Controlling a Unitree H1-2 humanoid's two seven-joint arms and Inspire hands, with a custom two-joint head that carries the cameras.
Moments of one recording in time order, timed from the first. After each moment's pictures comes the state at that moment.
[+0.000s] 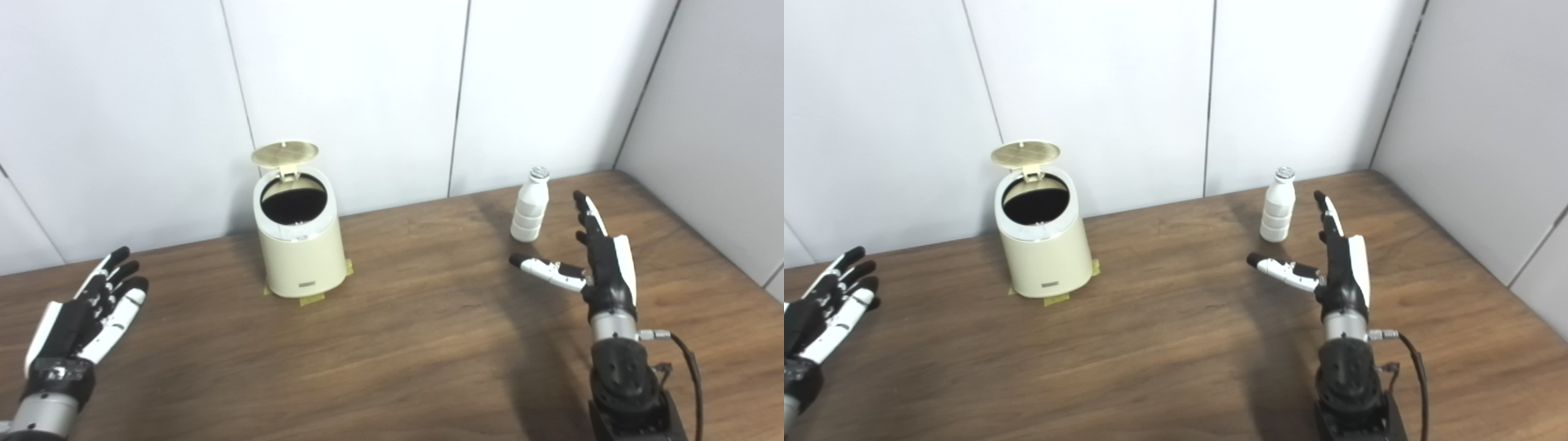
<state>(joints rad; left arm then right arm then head) -0.22 0.31 0.10 -0.22 0.03 0.37 -0.17 -0.11 -0.16 -0.24 -0.25 -0.30 0.34 -0.24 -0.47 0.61</state>
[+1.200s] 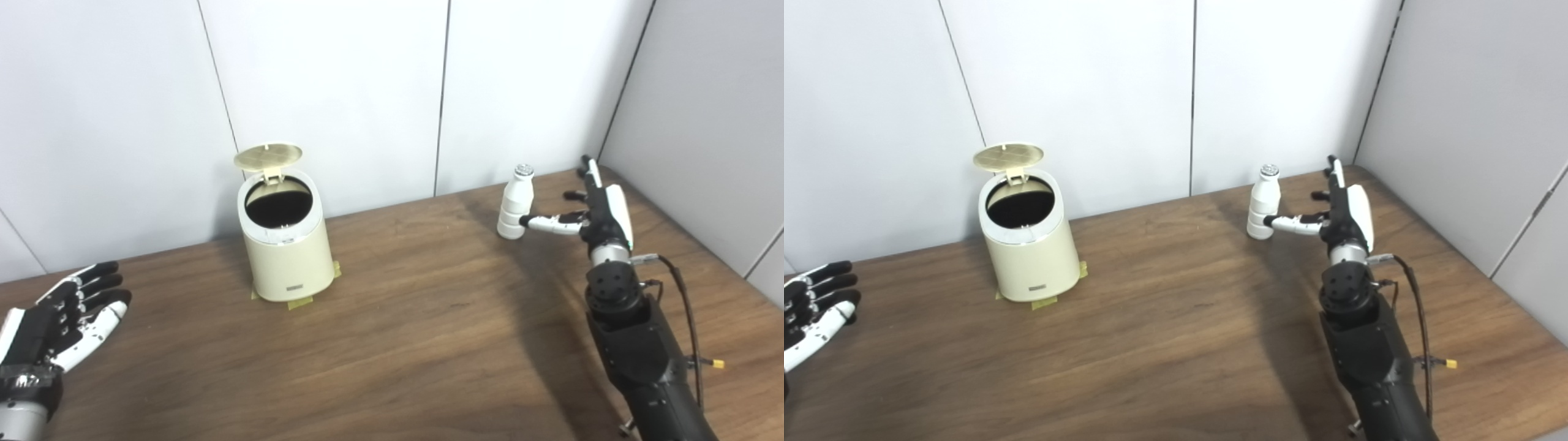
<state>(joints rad) -0.24 0.31 0.11 -0.28 0.06 0.46 -0.15 -0.35 -0.37 -0.23 0.21 -0.29 0.33 -0.24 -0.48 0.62</state>
